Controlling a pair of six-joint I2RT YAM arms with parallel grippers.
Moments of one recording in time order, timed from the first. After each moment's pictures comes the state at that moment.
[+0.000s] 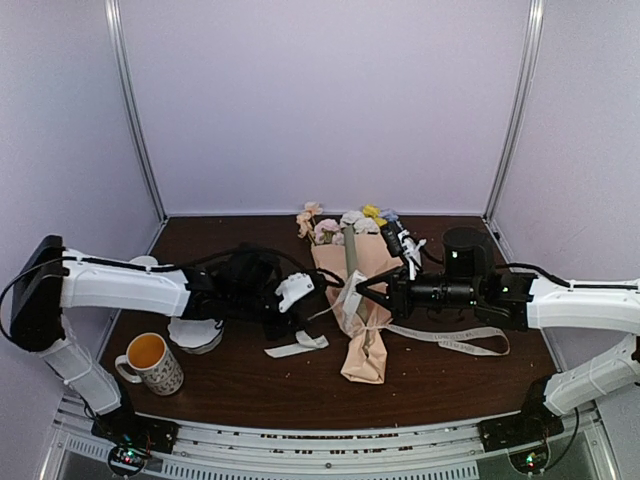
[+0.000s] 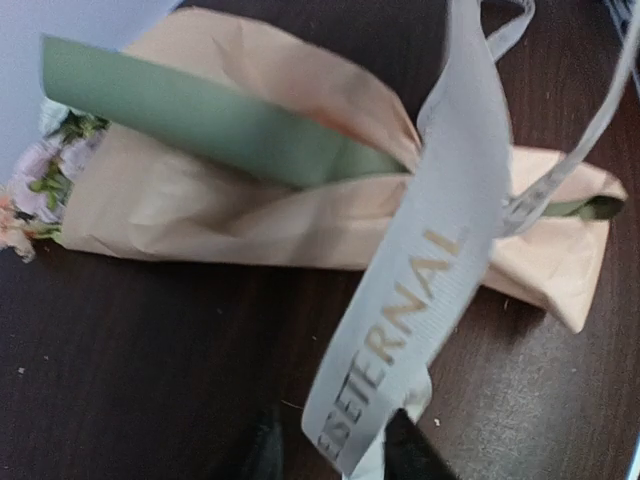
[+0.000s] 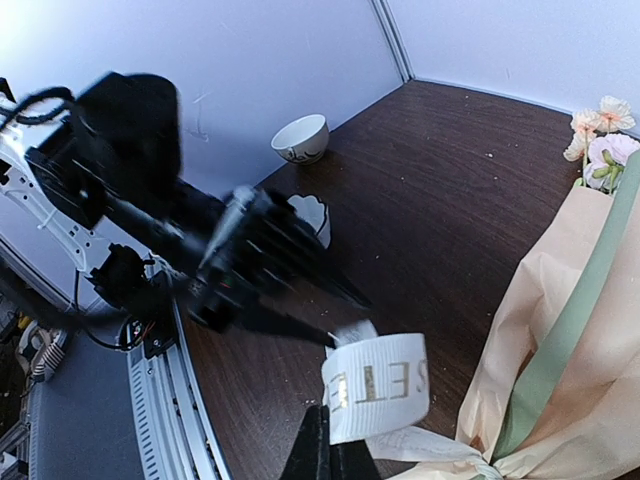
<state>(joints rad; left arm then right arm) -0.94 1.52 0.95 -0.11 0.09 0.29 0.87 1.22 0.75 0.17 -0.29 0.35</state>
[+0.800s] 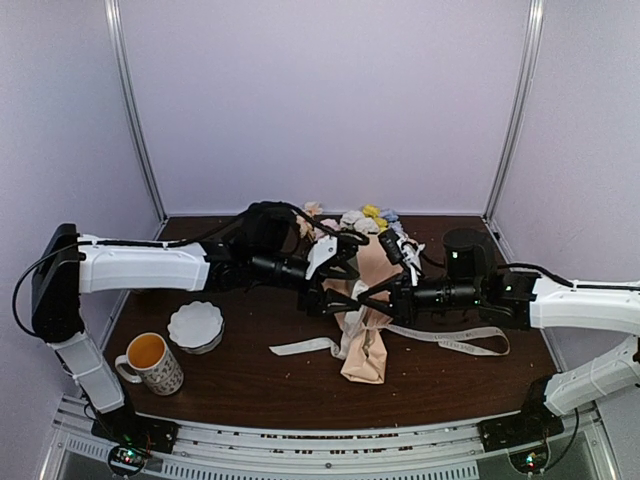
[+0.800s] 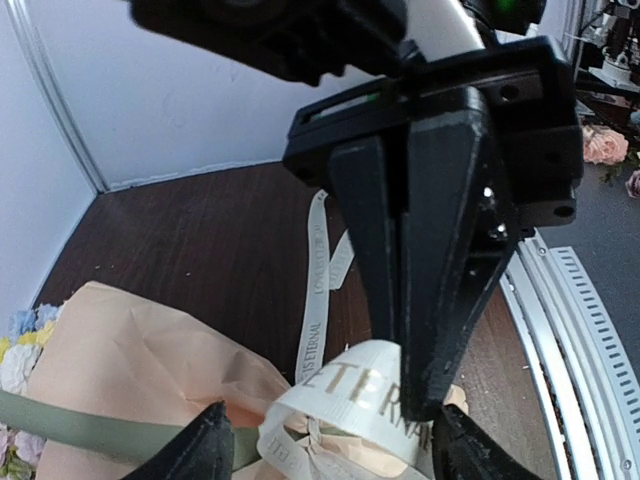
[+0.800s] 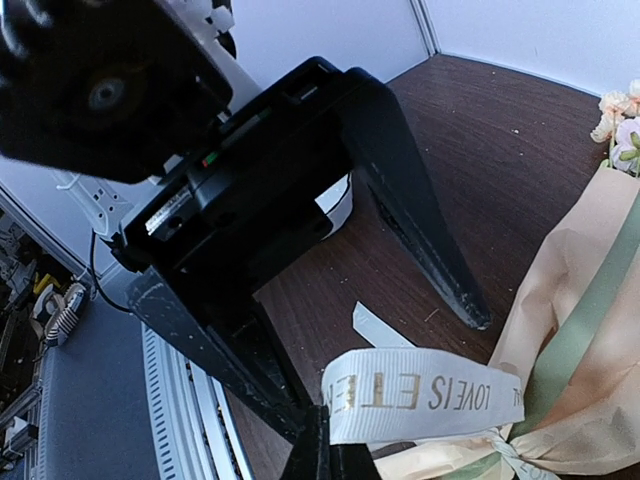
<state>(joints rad) -0.93 1.69 1.19 0.07 0.59 0.37 0.87 1.20 0.75 0.11 -0.38 0.31</state>
